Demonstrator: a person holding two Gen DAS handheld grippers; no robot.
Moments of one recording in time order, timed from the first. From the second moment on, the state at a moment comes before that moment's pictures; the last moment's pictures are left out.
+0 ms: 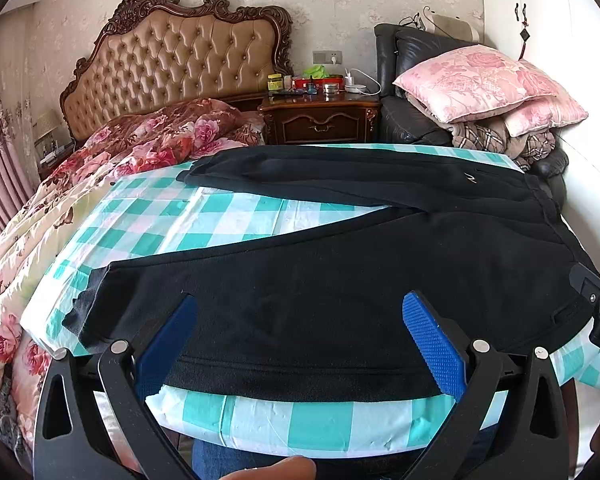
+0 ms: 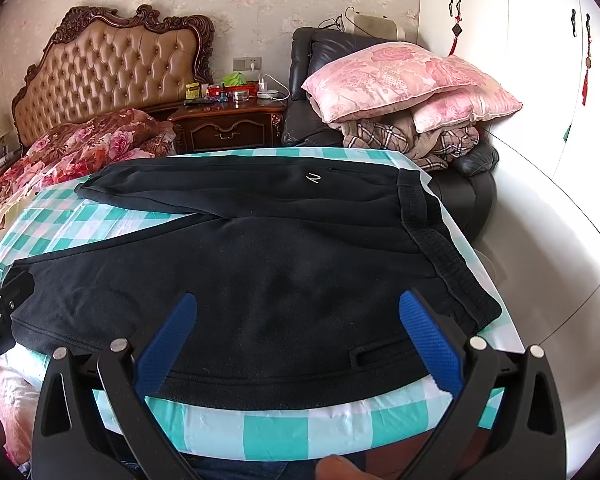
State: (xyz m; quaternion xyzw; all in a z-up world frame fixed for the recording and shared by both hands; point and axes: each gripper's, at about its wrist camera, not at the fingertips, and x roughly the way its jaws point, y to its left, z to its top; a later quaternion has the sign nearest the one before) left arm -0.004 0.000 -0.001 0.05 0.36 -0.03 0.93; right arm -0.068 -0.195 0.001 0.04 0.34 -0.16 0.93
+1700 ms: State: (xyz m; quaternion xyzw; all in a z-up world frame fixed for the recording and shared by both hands) left arm -0.004 0.003 -0.004 0.05 0.36 -0.03 0.93; right arm -0.068 -0.196 0.001 0.04 0.34 -0.16 0.93
